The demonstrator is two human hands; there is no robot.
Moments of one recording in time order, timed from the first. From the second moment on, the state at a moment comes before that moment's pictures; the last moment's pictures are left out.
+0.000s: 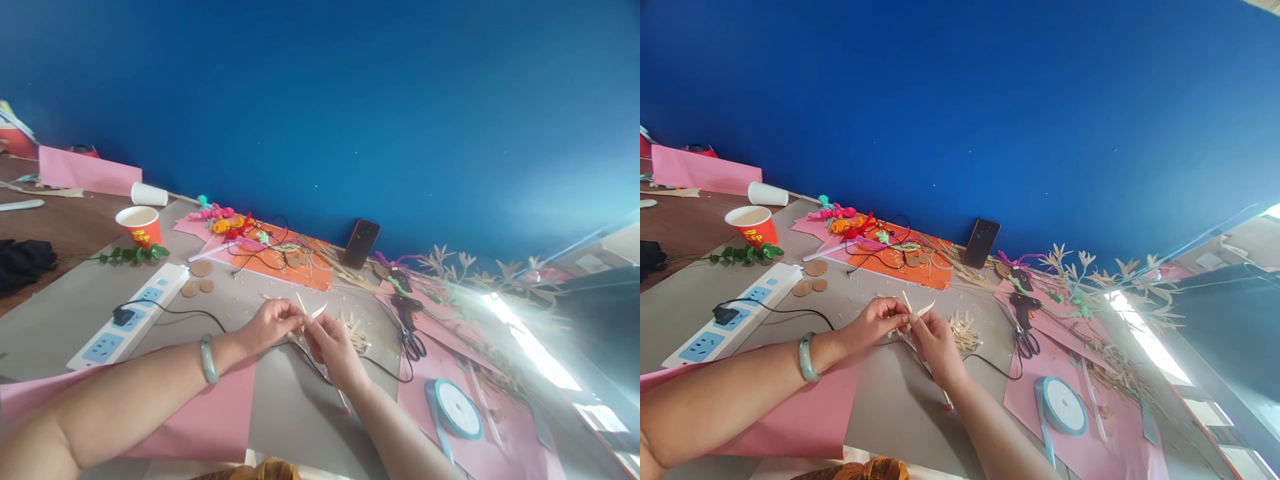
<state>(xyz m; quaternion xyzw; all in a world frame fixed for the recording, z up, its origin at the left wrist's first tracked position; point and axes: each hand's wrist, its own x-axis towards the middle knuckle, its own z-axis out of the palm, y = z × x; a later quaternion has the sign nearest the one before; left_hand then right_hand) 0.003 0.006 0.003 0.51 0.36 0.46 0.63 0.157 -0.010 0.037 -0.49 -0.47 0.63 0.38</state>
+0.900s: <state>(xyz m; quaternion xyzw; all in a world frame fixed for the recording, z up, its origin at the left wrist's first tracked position) -0.004 0.009 0.012 0.54 0.40 0.43 0.60 0.175 -0.003 0.054 -0.41 -0.33 0.76 0.38</state>
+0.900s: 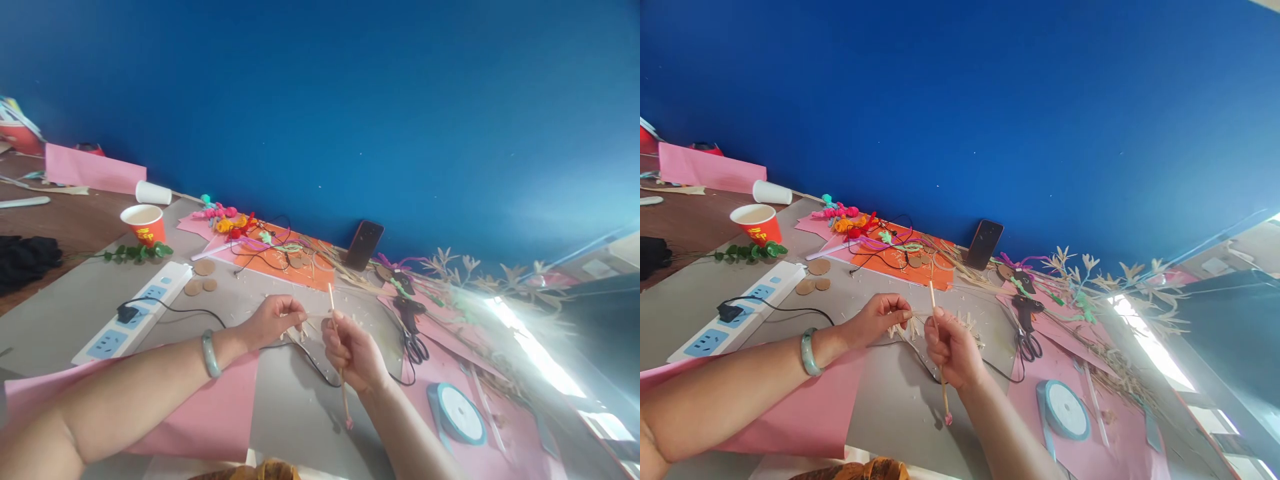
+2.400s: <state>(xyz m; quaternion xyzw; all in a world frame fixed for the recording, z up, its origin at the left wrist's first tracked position) -0.003 0.011 0.004 0.52 0.41 0.46 0.59 0.179 -0.005 0.064 -0.40 -0.32 0.76 0.40</state>
